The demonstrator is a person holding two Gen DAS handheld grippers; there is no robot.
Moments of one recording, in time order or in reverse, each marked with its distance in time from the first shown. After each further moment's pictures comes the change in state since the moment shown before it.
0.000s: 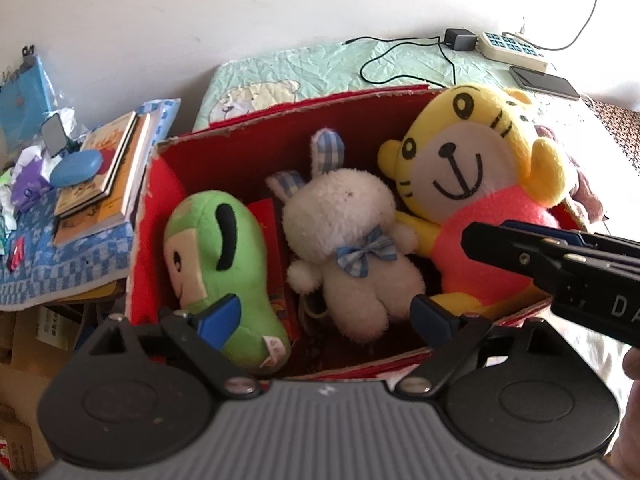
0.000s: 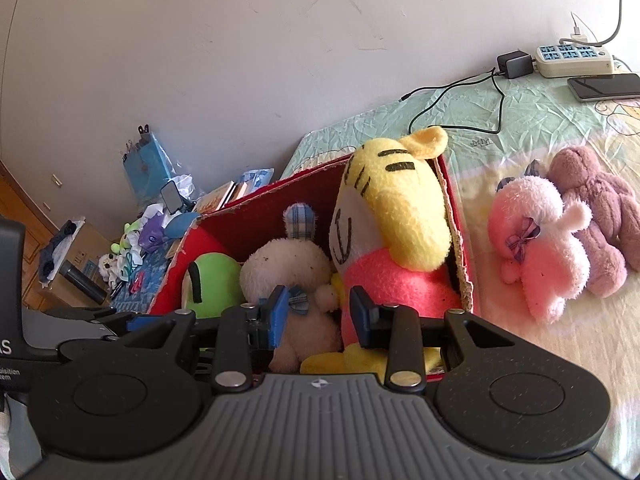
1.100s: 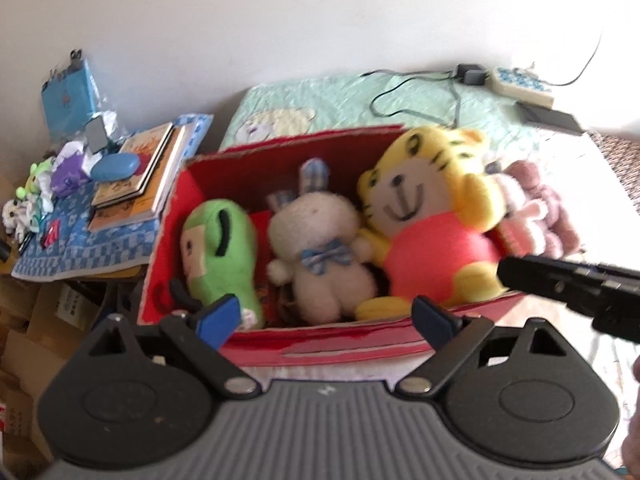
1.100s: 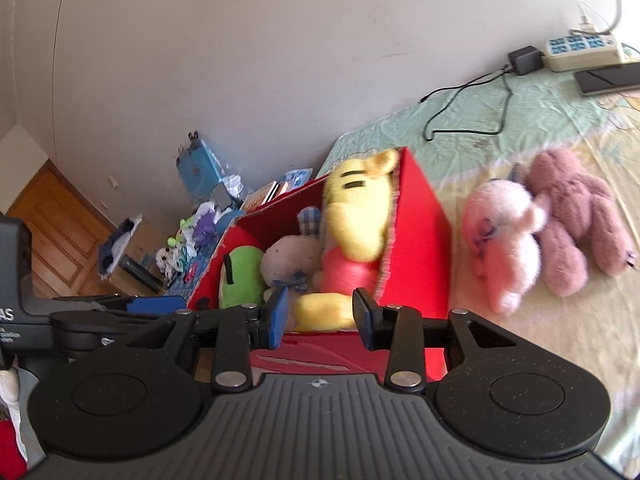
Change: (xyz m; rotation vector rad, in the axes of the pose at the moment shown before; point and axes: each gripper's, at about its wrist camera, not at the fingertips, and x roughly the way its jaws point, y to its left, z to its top) left arm -0.061 -0.051 -0.004 -0.081 -0.076 0.079; right arm -0.067 -0.065 0.010 0.030 0.024 0.197
